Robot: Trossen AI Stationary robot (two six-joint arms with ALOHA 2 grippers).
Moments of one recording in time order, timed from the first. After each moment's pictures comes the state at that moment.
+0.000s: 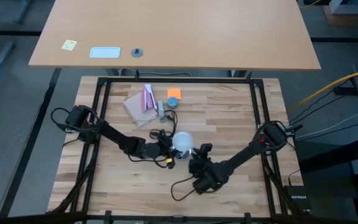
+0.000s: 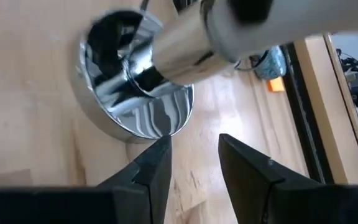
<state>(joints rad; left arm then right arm) -0.30 1.85 0.78 0.71 -0.58 -0.37 0.57 2.04 1.26 -0.69 0.98 0.51</state>
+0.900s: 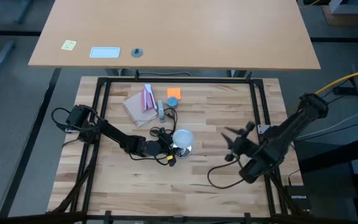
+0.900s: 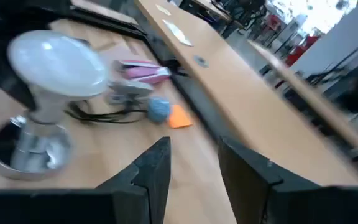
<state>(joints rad) -0.28 1.85 0.77 0.74 -0.59 -0.37 0.77 1.32 0.98 -1.07 1.27 0.91</state>
